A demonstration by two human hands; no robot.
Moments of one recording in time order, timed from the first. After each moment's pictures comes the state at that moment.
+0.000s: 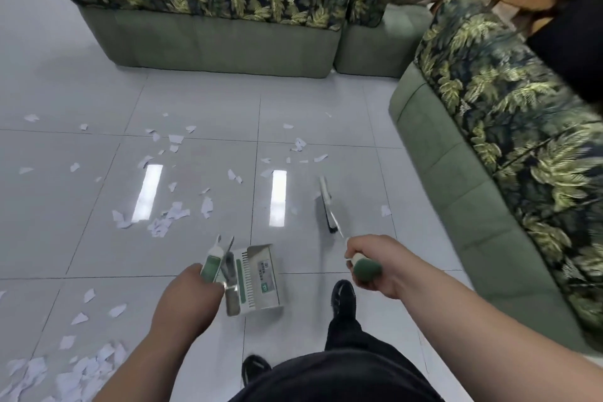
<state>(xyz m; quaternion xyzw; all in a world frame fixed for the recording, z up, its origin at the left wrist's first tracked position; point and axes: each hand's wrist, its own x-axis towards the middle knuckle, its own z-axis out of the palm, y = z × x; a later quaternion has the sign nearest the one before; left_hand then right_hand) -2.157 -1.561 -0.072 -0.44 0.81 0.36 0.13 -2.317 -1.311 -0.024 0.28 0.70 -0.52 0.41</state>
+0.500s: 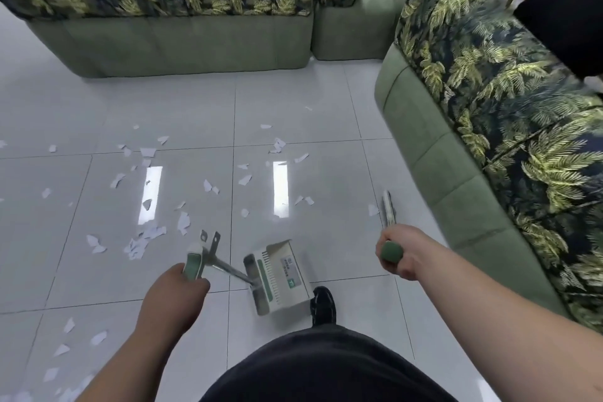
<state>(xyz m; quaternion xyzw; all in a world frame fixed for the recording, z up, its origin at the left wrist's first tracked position) -2.315 -1.491 -0.079 -0.45 0.82 0.34 0.12 -2.508 -1.168 -0.070 0.45 0.64 -0.52 0.33</state>
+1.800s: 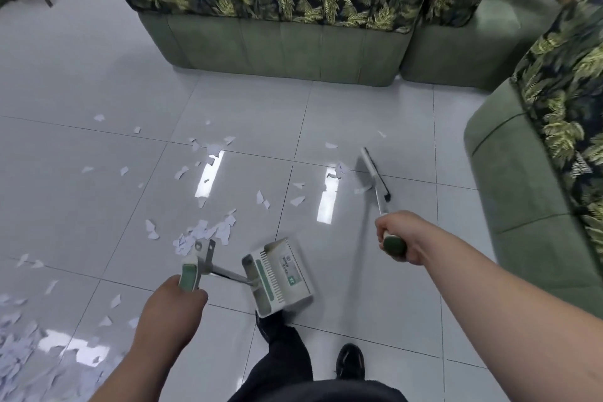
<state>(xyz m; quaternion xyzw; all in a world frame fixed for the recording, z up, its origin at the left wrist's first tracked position) -2.409 -1.583 -0.080 -0.61 0.71 0.34 0.06 -2.723 -1.348 -0.104 0.17 0.77 -0.39 0.48</state>
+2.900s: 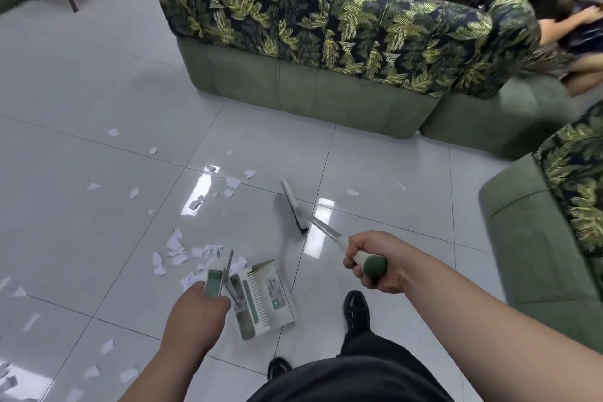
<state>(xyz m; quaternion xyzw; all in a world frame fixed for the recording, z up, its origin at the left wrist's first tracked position) -2.426 -1.780 -0.083 -0.59 0.67 0.45 0.03 -2.680 -1.609 -0.029 0.16 0.68 -0.43 0.57</state>
